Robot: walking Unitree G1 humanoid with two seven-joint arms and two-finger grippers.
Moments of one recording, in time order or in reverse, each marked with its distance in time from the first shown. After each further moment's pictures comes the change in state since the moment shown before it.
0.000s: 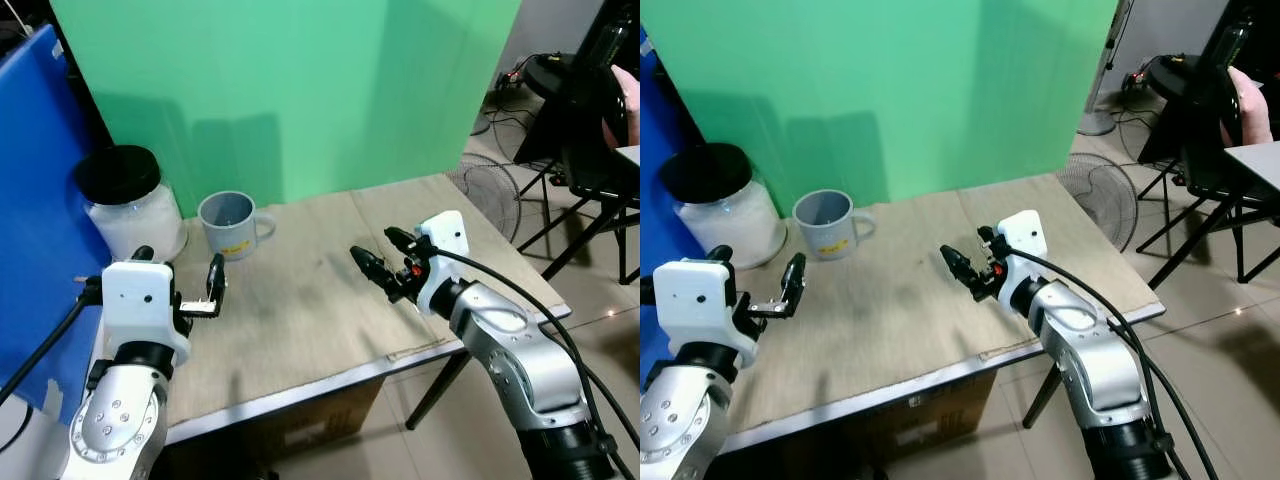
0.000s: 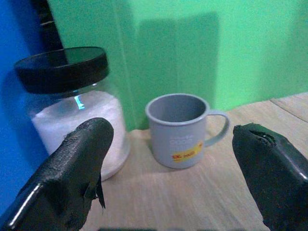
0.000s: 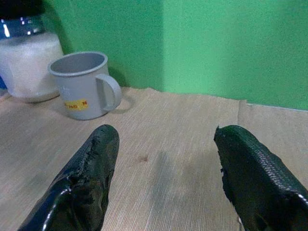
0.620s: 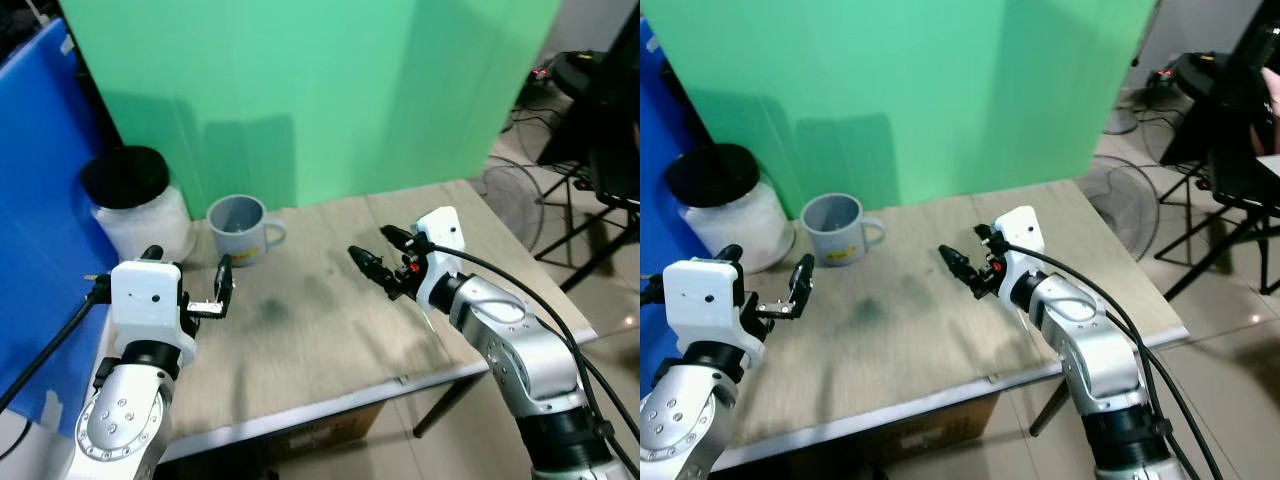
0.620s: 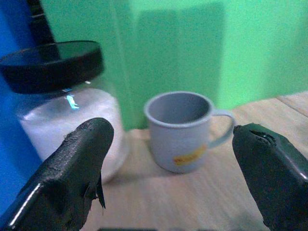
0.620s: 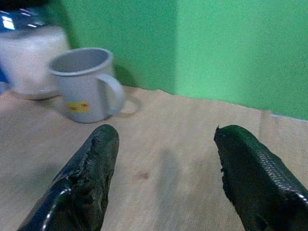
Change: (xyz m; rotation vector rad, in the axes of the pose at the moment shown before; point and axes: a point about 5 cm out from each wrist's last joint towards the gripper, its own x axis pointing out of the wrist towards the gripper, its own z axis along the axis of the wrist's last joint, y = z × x) left arm -0.001 -0.006 -0.003 -0.015 0.015 -0.047; right arm 0.008 -0.005 0.003 -0.026 -0.002 0.088
